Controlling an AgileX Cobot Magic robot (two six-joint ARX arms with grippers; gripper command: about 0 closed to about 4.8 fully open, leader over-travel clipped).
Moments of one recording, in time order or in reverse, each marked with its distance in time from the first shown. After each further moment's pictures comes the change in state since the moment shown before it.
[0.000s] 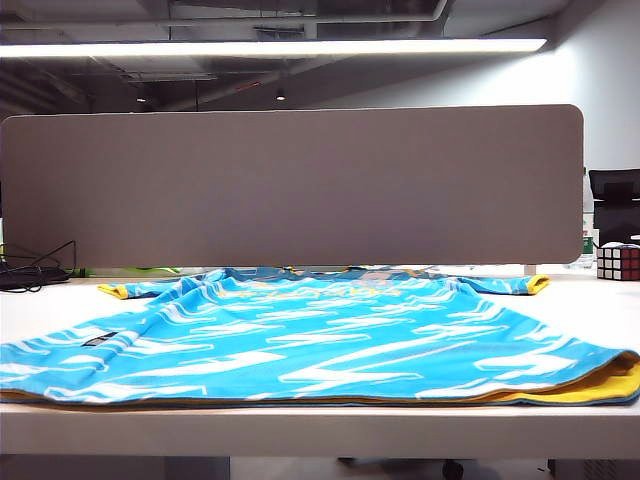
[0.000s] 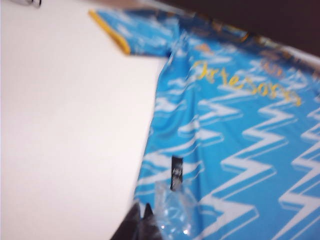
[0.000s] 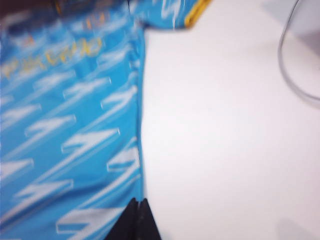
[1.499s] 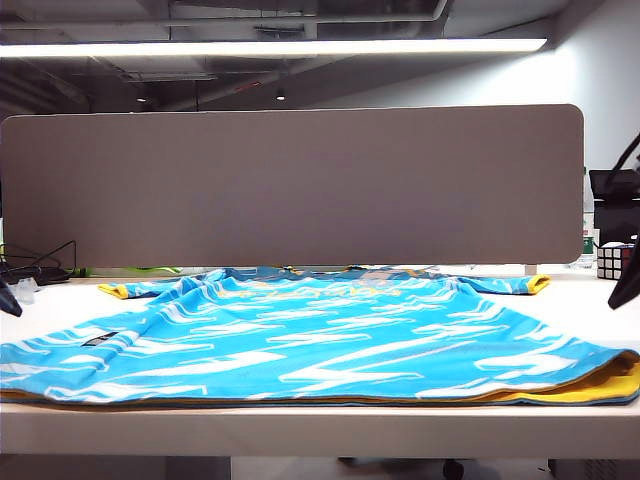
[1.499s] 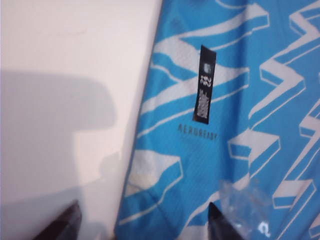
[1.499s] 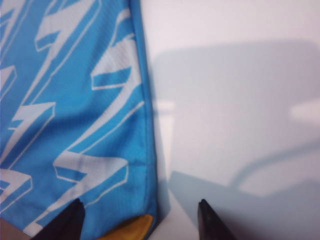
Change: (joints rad) left arm 0.279 0.915 0.250 -0.030 0.573 0.106; right arm -0.135 0.831 0.172 0.011 -0.487 -0.076
